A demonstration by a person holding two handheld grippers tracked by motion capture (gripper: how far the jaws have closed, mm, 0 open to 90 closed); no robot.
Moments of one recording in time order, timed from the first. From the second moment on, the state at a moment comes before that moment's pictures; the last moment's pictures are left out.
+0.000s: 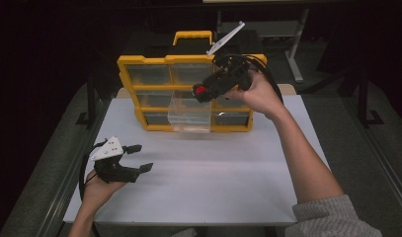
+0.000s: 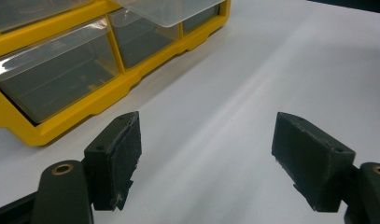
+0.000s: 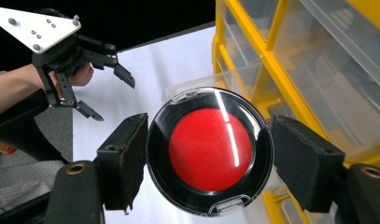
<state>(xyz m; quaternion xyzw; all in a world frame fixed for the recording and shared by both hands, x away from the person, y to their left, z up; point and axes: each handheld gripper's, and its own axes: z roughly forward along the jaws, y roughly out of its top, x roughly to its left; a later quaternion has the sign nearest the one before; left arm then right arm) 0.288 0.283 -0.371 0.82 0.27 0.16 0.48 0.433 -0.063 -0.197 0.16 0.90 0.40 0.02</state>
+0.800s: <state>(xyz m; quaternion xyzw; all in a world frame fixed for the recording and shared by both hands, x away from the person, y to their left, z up) 0.288 0.284 -0.370 0.82 0.27 0.16 0.48 0.446 -0.026 -0.218 0.16 0.91 0.38 0.02</state>
